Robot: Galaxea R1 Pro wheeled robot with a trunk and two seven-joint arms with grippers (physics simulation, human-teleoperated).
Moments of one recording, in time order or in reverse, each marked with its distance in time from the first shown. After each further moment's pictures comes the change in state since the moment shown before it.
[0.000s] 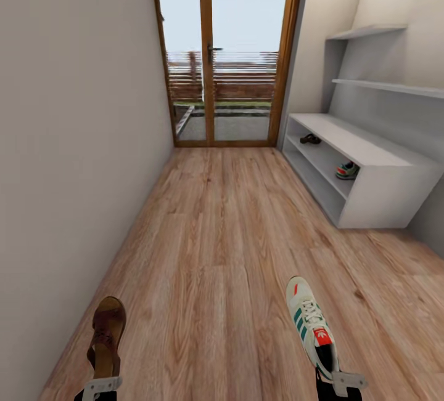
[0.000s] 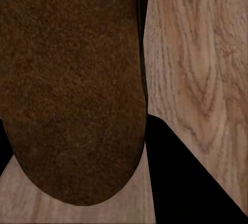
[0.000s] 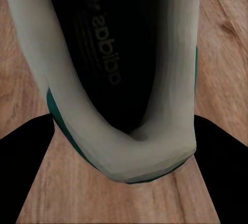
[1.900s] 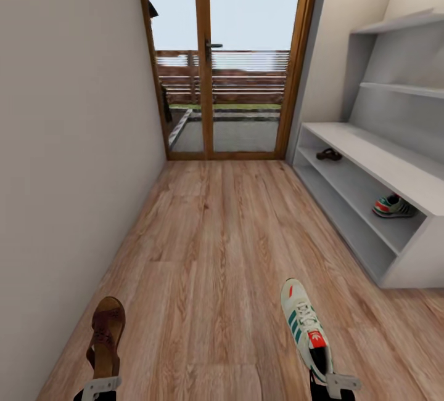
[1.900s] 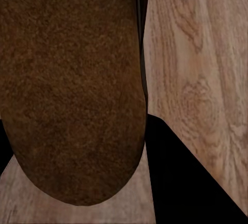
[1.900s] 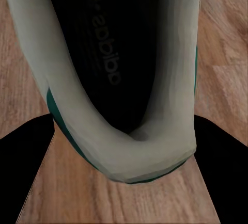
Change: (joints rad) left arm 0.000 0.001 0.002 0.000 0.001 0.000 0.000; right arm 0.000 0.024 0.002 0.011 0.003 0.006 0.003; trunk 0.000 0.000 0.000
